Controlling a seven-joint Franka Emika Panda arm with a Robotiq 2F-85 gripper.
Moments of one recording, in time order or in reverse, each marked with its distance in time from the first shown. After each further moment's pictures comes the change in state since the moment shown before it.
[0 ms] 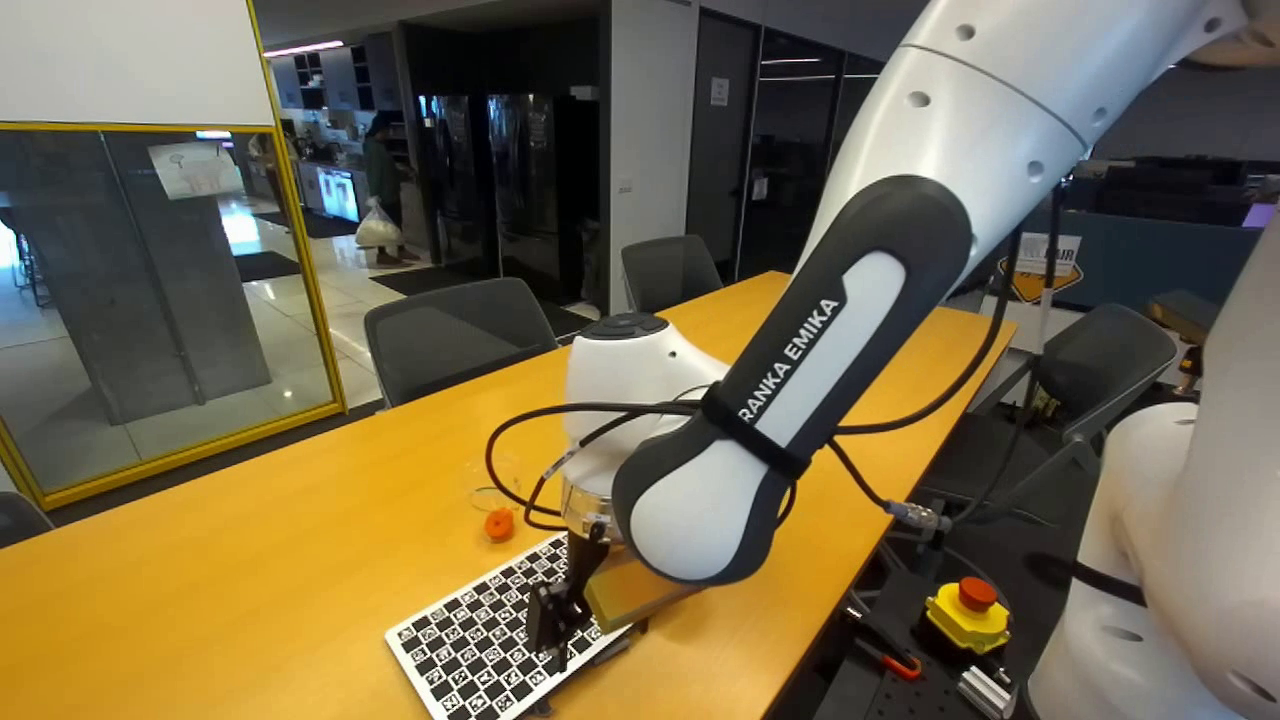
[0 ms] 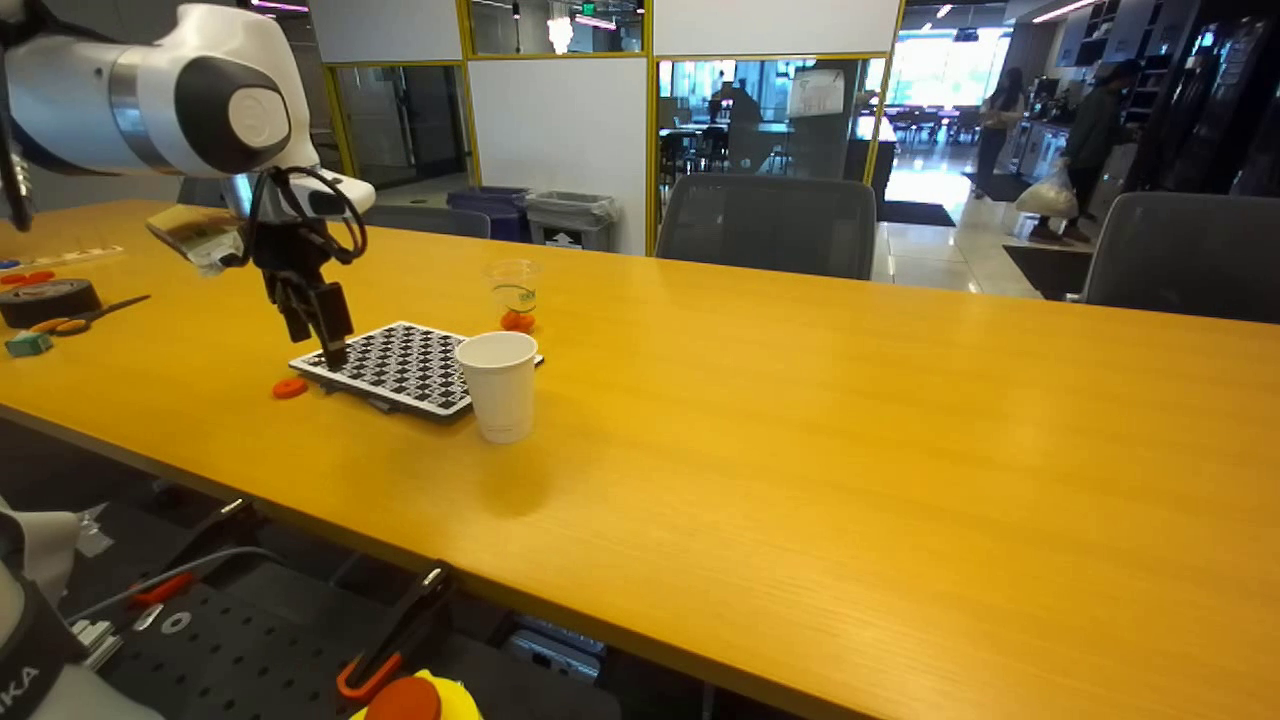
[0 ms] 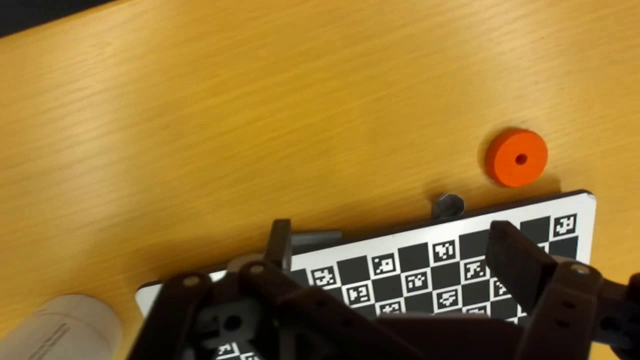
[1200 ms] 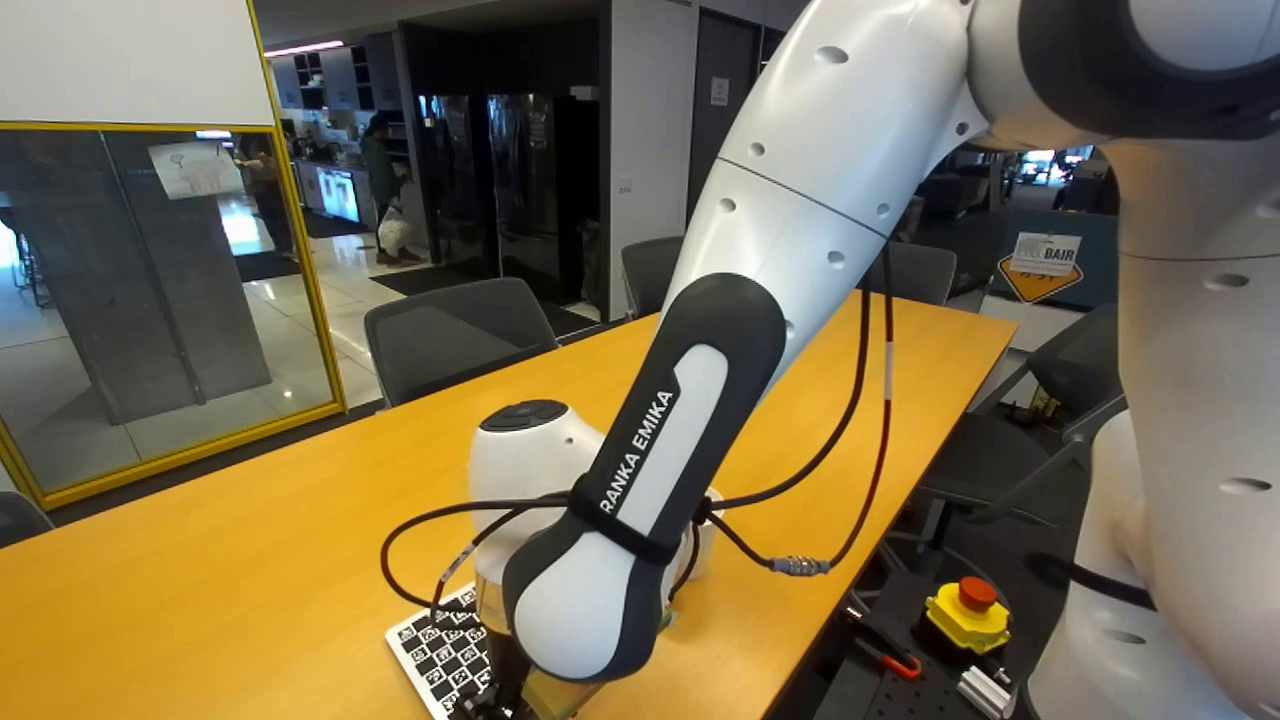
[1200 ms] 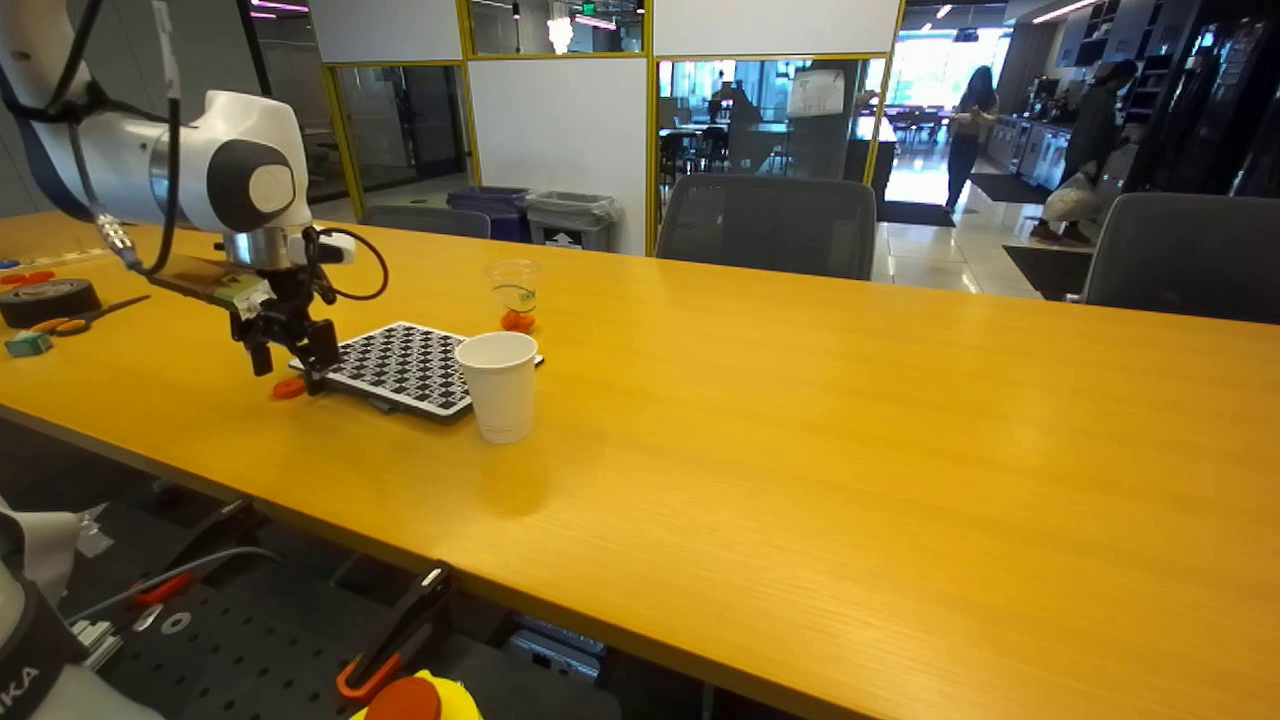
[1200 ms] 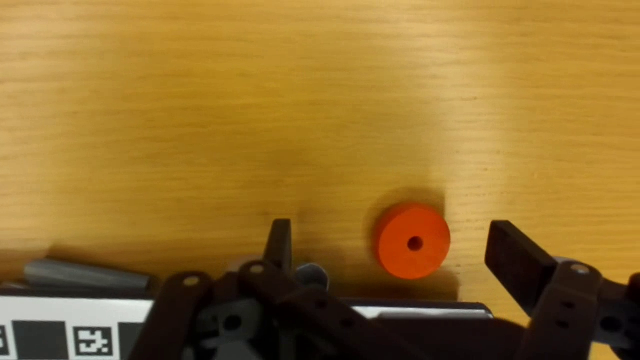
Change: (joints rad) arm 0.079 0.317 0.027 0.217 0.038 0.037 -0.251
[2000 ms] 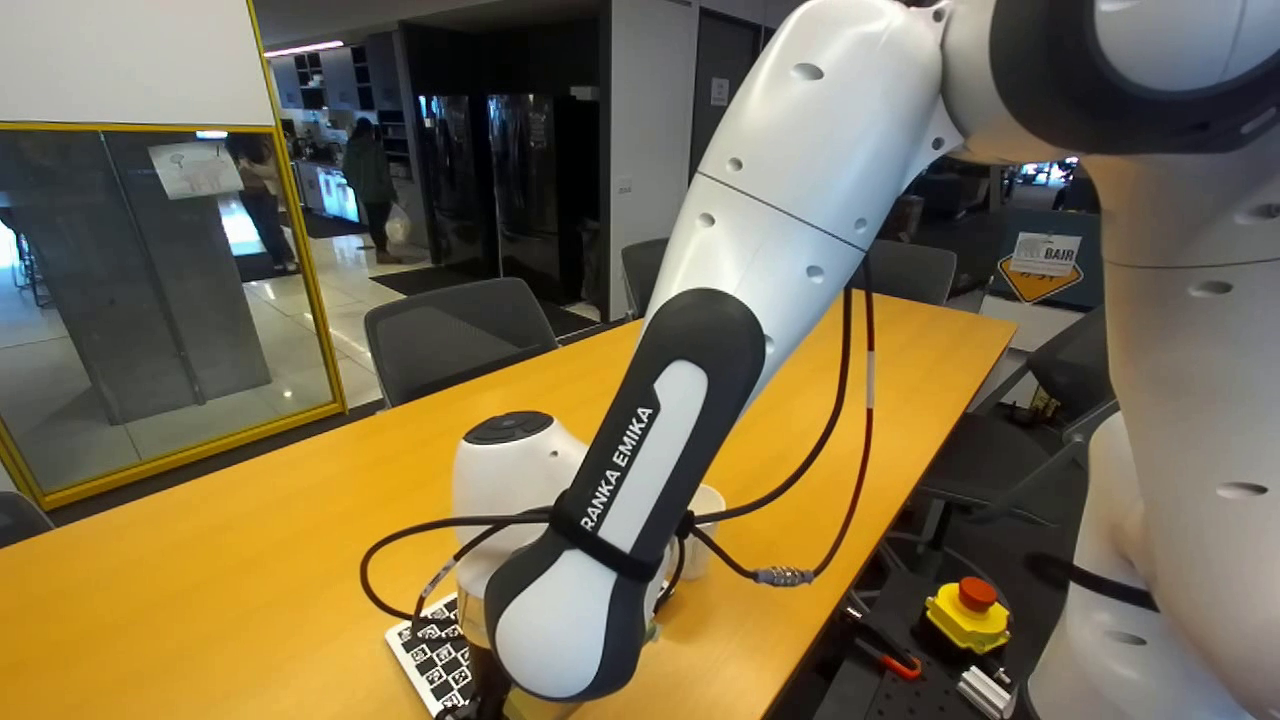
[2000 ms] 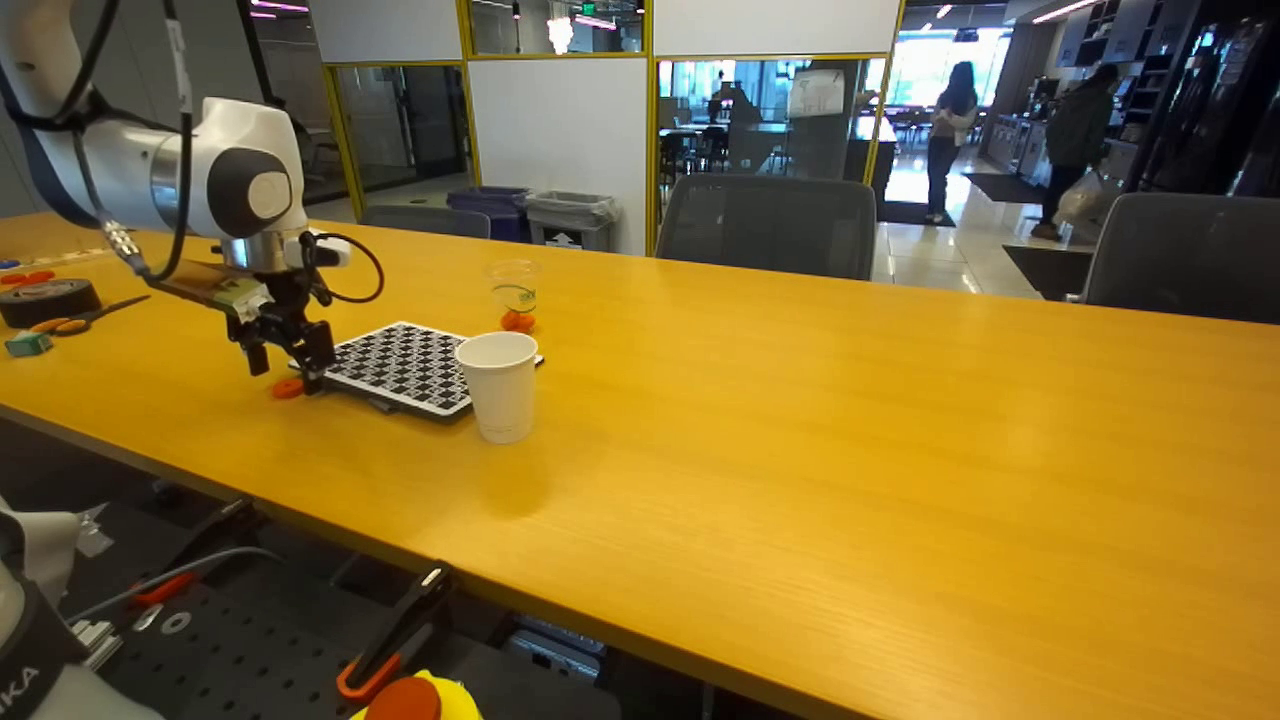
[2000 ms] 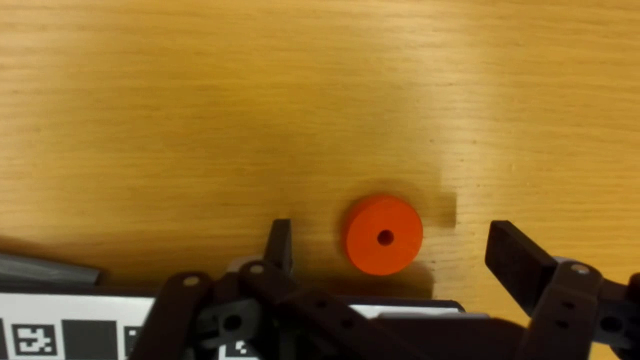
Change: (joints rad) arm 0.025 0.041 -0.005 0.038 0.000 0.018 0.001
